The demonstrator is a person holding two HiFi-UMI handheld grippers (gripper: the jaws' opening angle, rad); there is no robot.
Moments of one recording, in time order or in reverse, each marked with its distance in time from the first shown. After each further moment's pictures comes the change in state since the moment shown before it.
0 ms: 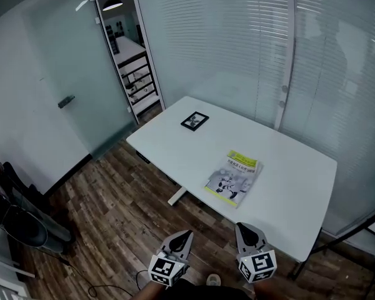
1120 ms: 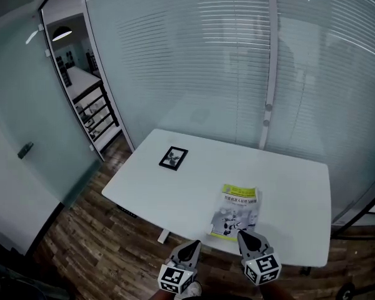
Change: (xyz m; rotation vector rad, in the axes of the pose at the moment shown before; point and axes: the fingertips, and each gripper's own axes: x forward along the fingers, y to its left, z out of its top) left arm 0.145 0.114 0.009 0.002 -0.004 -0.304; right arm 0.144 -0.048 -0.002 0.047 0.060 -0.241
